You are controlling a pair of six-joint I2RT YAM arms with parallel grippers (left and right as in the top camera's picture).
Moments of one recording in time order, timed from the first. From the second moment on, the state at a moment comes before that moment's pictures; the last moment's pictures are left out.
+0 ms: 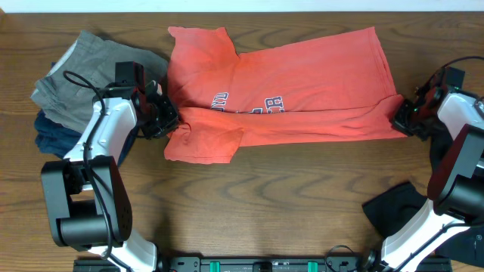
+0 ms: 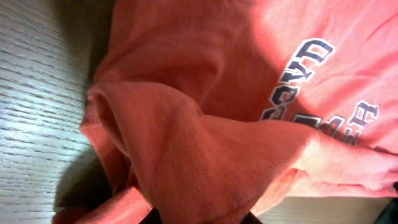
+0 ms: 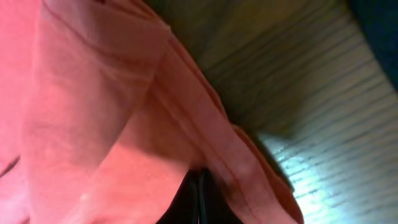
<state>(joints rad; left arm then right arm) 0.07 1.79 1.19 -0.74 0.44 -0.47 -0.38 2.00 1.29 -0.67 -0.17 0.25</state>
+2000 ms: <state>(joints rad) -0.43 1.80 1.19 -0.65 0.04 -0.32 -0.37 1.94 1.16 -0.51 -0.15 0.24</state>
